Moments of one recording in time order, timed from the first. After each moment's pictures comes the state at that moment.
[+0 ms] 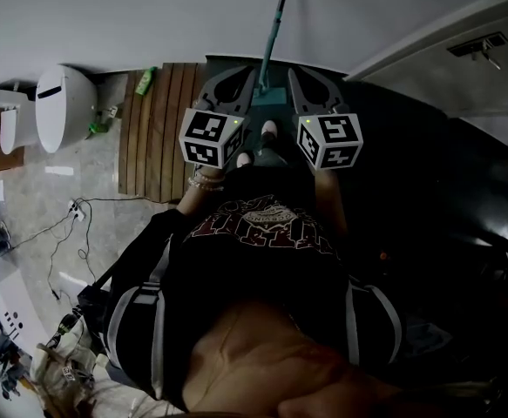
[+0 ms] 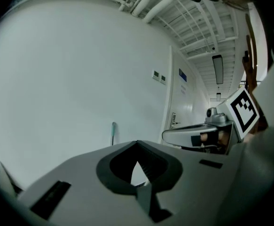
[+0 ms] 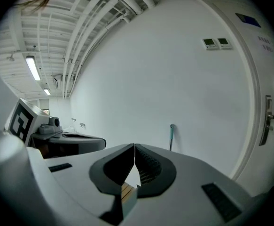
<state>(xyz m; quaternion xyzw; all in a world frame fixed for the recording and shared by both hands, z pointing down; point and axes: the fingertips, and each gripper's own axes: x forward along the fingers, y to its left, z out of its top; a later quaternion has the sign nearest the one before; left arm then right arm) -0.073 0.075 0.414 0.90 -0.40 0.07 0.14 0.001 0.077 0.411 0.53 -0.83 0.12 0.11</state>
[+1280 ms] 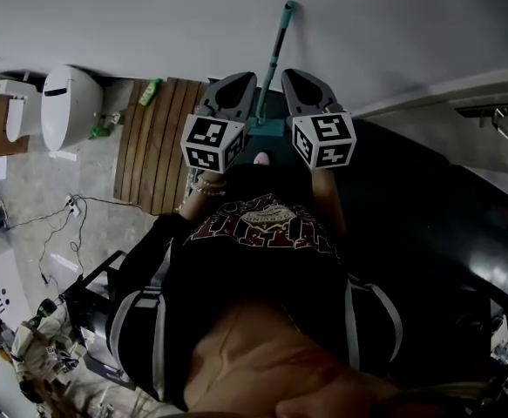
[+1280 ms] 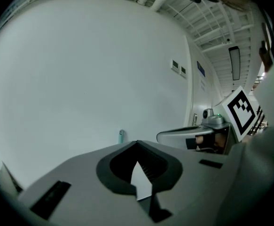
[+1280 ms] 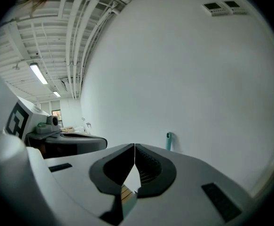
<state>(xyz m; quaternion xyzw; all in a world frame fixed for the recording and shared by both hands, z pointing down) -0.002 -0.098 0.421 0.87 -0.46 0.07 0.15 0.060 -0.111 0.423 0.46 -0.87 0.13 0.11</state>
